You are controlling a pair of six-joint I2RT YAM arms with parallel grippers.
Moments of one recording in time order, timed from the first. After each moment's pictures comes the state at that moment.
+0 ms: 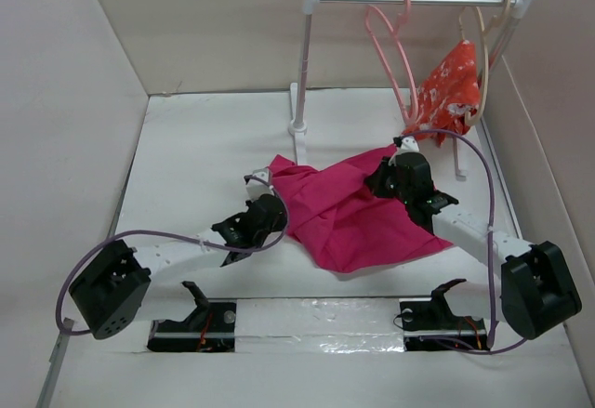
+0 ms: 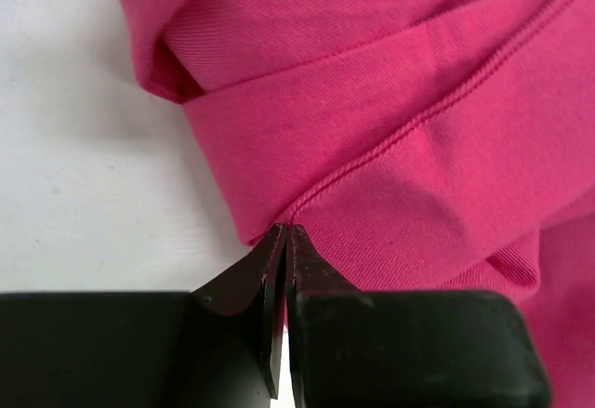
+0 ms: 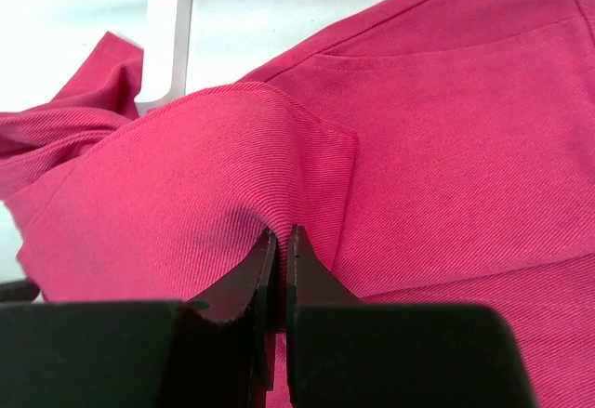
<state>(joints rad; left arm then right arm) -0.88 1.21 0.51 0.05 -0.48 -0.78 0.42 1.24 0.65 0.08 0.04 0.49</state>
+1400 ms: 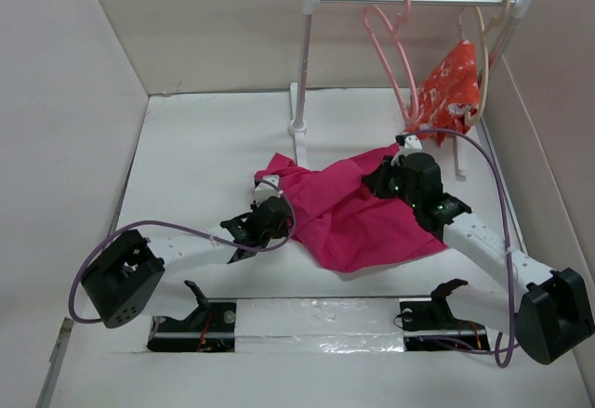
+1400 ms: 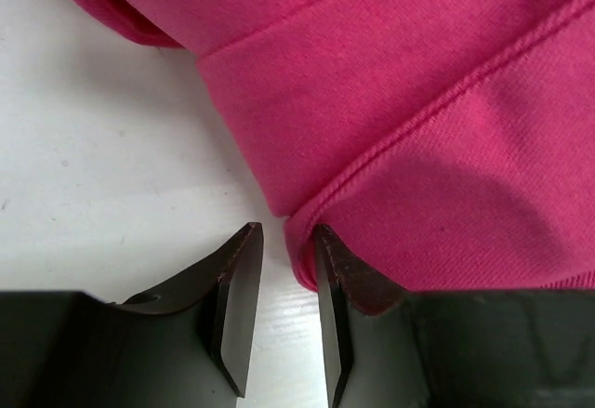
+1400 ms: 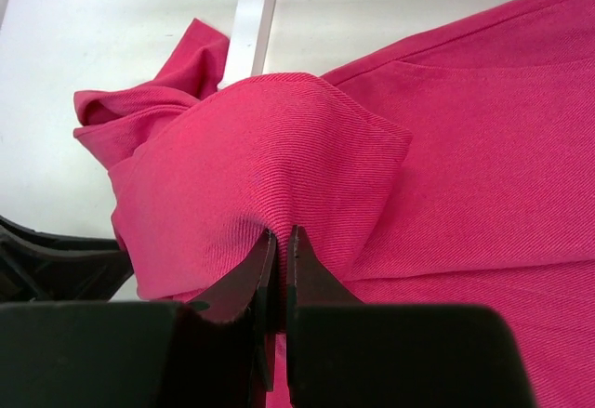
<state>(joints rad) -0.88 1.29 0.53 -0.03 -0.43 -0.71 0.45 1.09 0.68 -0.01 -0.03 0.48</state>
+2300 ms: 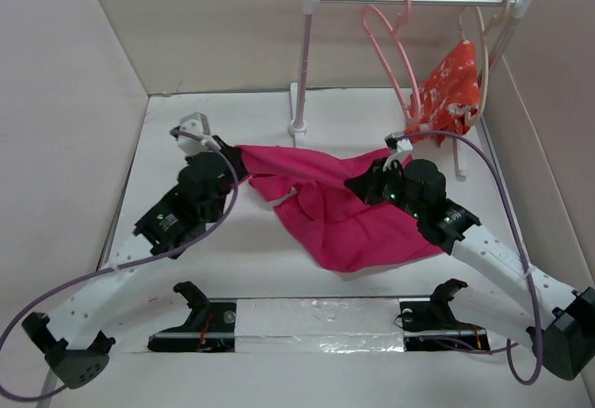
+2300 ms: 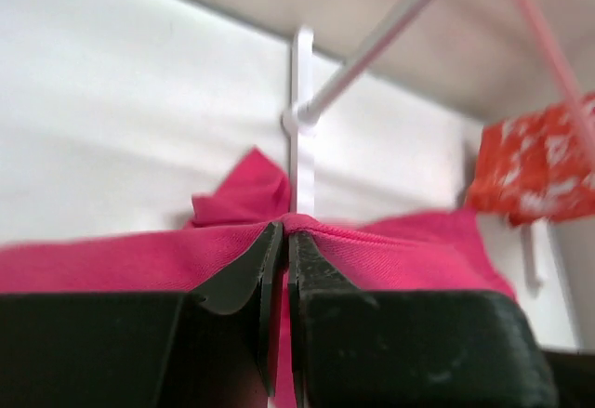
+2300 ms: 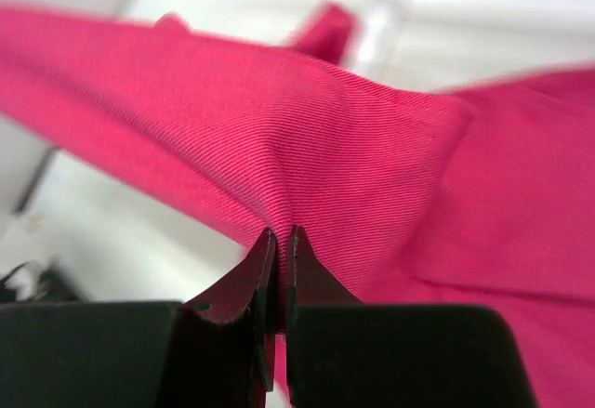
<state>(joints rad) -0.77 0.89 0.98 -0.40 -0.69 -0.65 0.57 0.96 0.70 -0.06 -0.08 0.47</state>
